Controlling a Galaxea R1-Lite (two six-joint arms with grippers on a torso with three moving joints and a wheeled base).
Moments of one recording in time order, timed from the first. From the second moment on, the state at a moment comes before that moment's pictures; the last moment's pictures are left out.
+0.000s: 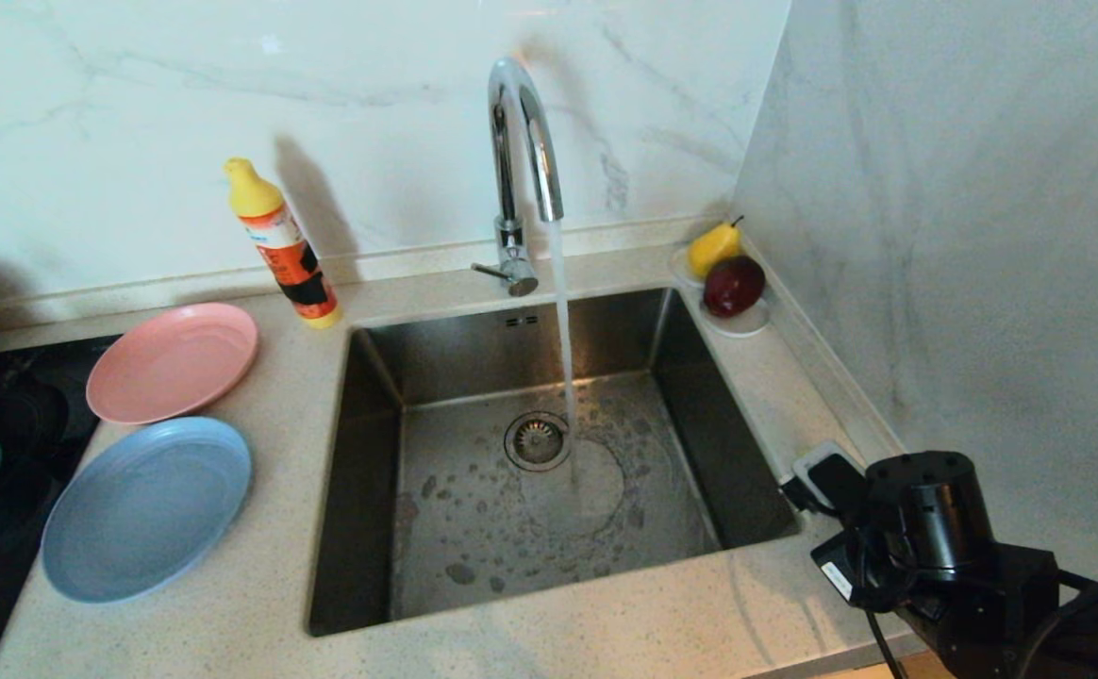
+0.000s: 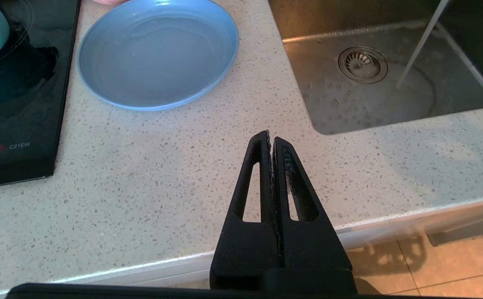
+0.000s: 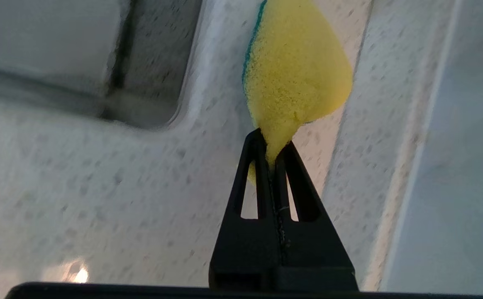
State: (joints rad) left arm 0.00 0.00 -0.02 0.06 -0.01 0.05; right arm 0.51 1.80 -0.47 -0.80 -0.61 -0.37
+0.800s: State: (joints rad) left arm 0.00 0.00 -0.02 0.06 -0.01 0.05; right arm 0.51 1.81 -0.48 -0.80 -0.61 -0.35
